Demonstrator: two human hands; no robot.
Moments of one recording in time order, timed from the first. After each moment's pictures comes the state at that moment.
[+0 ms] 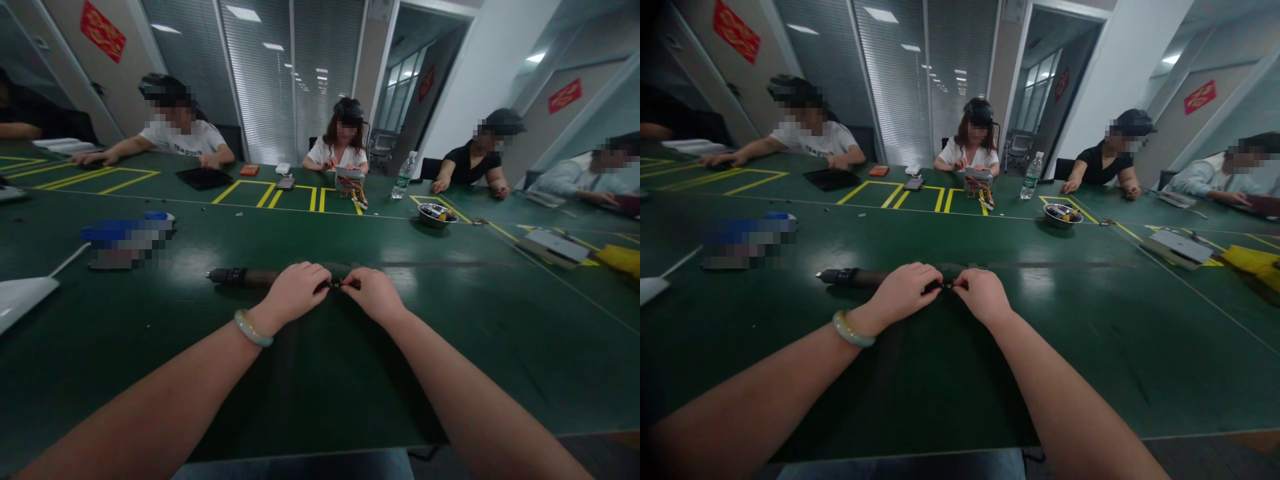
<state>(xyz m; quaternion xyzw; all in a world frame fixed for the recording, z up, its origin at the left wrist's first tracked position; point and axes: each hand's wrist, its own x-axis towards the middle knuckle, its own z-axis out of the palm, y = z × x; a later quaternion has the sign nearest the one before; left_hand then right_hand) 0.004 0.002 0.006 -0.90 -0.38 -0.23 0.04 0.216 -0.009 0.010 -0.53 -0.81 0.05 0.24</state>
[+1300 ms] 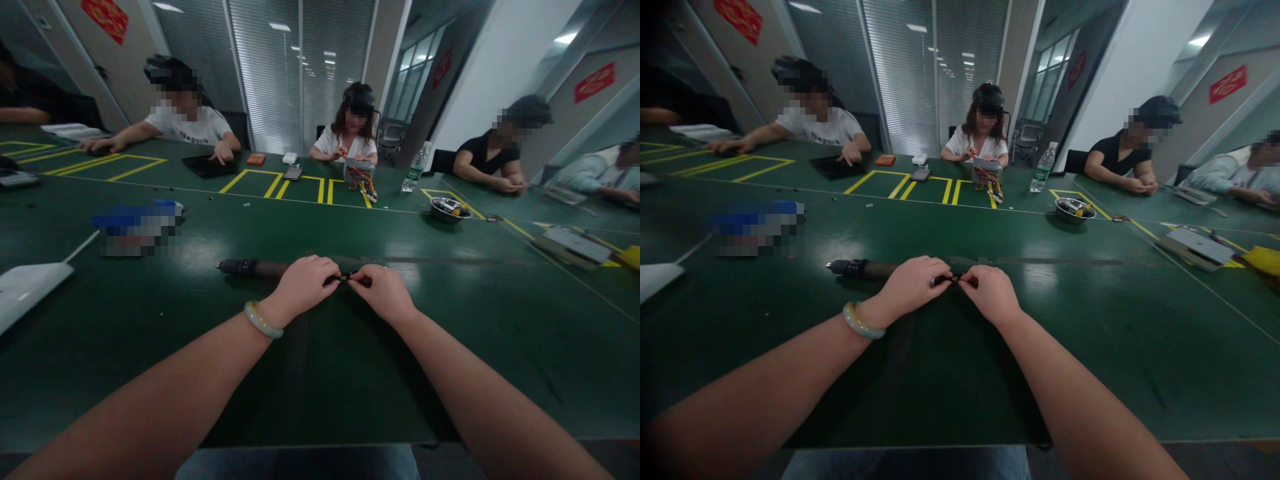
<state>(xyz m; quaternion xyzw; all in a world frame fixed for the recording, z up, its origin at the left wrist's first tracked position) 0.001 0.005 0.002 -0.89 -0.38 -0.25 0.00 0.209 -0.014 0.006 -0.52 -0.80 0.07 0.28</state>
